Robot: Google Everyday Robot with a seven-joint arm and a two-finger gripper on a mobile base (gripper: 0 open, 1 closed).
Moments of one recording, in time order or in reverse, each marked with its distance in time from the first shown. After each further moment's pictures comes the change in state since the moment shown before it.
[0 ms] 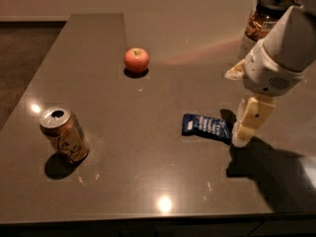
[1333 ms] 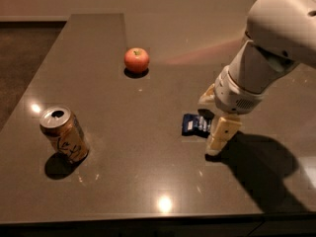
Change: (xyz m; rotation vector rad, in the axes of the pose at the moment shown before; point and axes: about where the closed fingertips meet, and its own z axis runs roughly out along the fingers) arm -0.020 0.007 0.070 -0.084 -0.026 -0.079
